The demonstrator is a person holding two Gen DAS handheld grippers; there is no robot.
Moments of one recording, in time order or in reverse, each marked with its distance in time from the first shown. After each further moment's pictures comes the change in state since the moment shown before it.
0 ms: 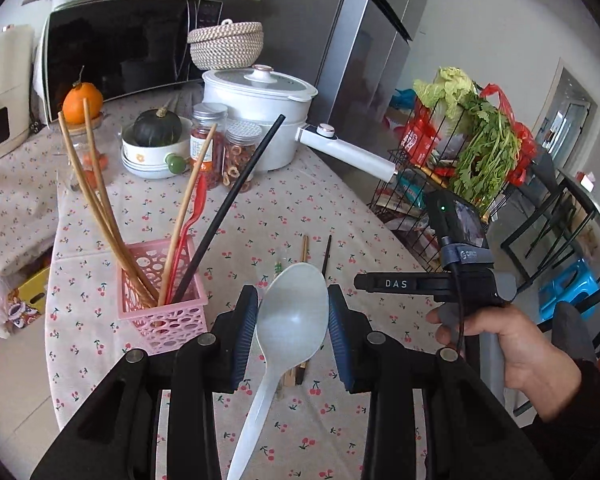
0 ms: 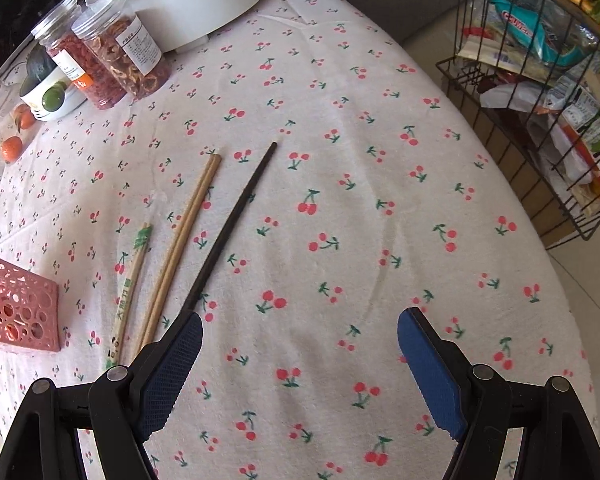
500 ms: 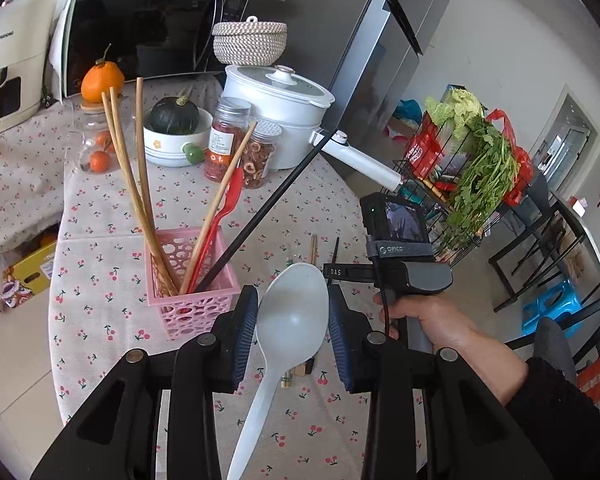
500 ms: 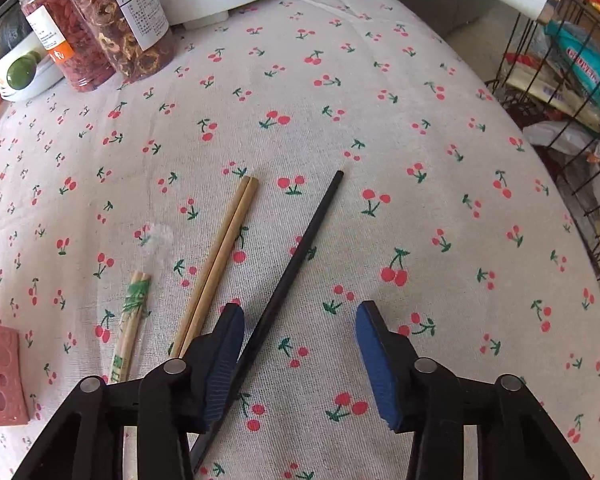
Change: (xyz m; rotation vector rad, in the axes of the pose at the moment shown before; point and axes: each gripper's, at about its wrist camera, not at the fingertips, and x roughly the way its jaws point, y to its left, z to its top) left arm -0.017 0.038 -0.001 -0.076 -0.008 -0.050; right arm 0.054 0.051 0.027 -0.104 -0.009 -0.146
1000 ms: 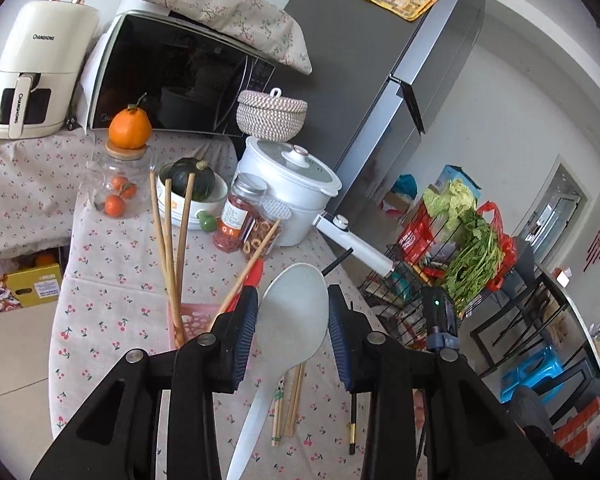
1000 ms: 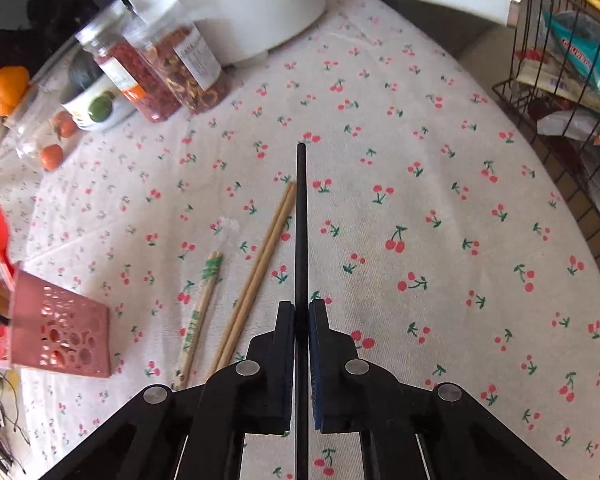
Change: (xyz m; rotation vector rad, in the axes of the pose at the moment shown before) left arm -0.038 0.029 0.034 -0.118 -0.268 -0.063; right arm -0.078 -0.041 -0.027 0.075 -0.096 0.300
